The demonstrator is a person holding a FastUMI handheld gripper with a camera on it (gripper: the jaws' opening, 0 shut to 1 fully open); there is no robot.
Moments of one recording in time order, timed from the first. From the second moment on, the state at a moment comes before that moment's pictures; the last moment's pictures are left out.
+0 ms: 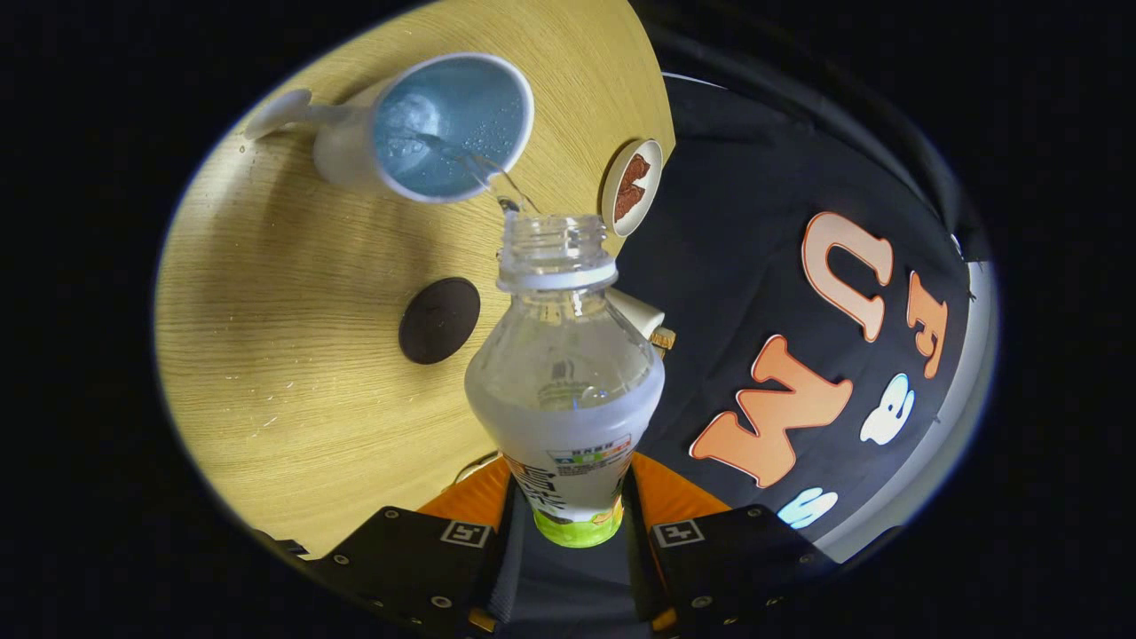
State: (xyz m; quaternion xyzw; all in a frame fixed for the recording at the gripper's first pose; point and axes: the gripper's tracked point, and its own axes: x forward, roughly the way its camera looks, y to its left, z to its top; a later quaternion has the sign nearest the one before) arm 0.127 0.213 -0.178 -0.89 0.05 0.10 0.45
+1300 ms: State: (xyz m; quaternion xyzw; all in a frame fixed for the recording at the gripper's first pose) arm 0.128 0.234 -0.169 -0.91 0.02 0.11 0.39
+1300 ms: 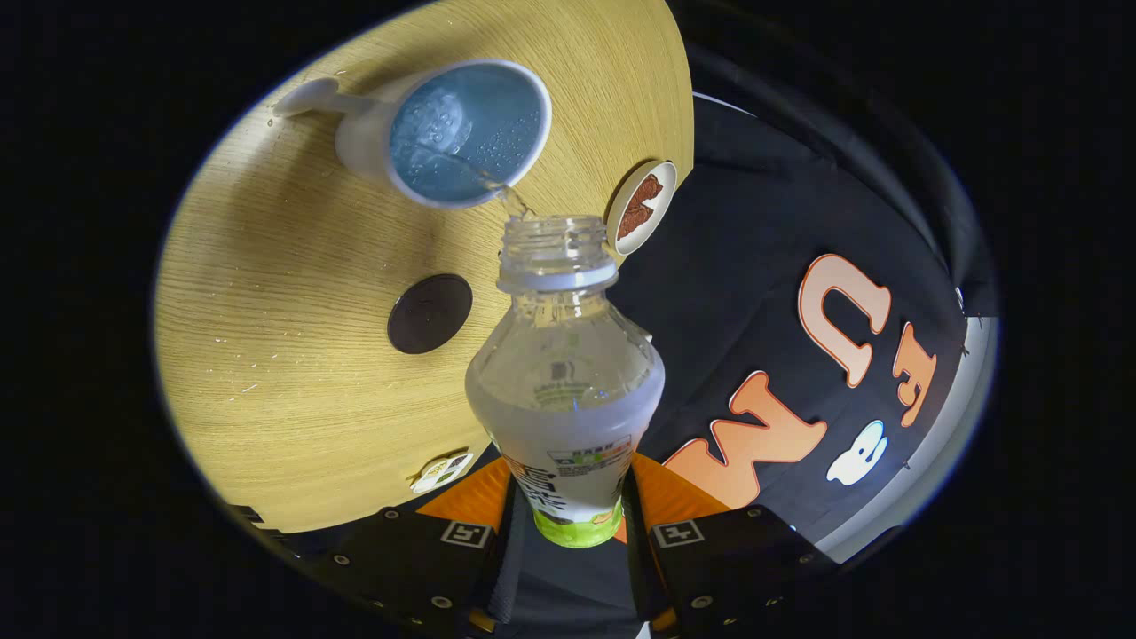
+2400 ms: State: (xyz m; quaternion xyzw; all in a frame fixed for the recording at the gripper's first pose) arm 0.128 0.255 -0.143 -0.93 -0.02 0.10 0.34
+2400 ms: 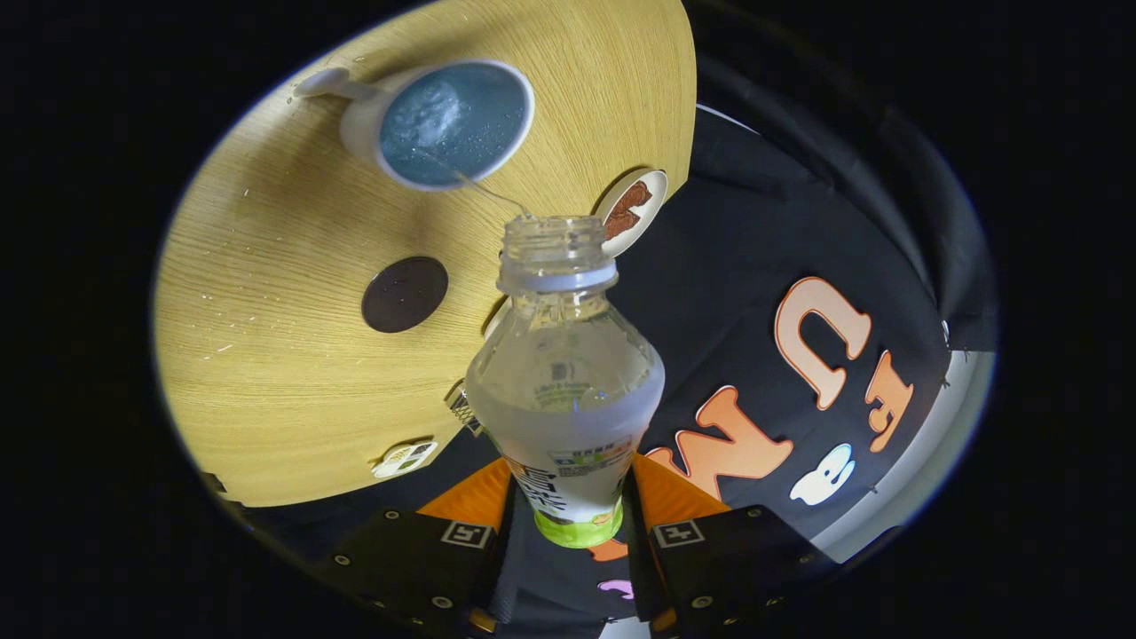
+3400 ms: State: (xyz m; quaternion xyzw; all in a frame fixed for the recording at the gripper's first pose) arm 0.103 0.223 -0.203 -0.75 0.08 0.15 0.64
